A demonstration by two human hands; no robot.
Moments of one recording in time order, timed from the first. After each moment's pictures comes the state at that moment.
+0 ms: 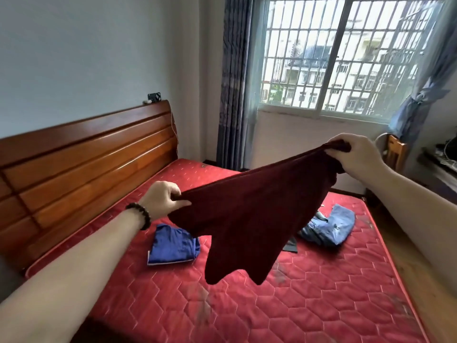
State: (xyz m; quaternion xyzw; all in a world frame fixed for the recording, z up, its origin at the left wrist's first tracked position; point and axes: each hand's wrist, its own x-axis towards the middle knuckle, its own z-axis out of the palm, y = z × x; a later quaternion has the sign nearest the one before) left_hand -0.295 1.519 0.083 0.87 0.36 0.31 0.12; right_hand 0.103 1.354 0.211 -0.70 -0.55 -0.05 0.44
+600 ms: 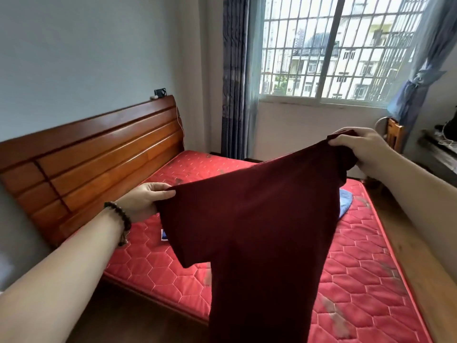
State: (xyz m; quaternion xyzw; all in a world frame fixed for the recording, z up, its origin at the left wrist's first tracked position) left_hand -0.352 1.380 0.089 0.54 0.36 0.33 0.68; right_hand 0.089 1.226 0.209 -0.64 -0.46 0.22 0.58
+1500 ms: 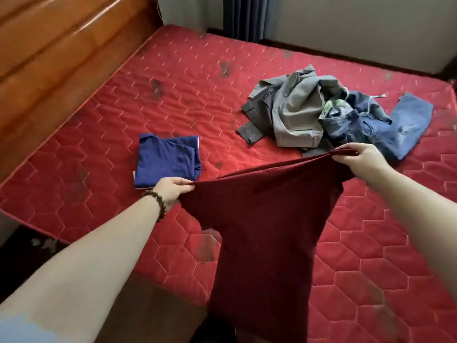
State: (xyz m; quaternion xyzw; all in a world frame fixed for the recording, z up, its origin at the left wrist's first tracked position) left_hand -0.199 1.669 -0.284 0.45 0.61 0.20 0.62; right_hand 0.229 1.555 -0.203 -0.81 -0.39 0.29 0.34
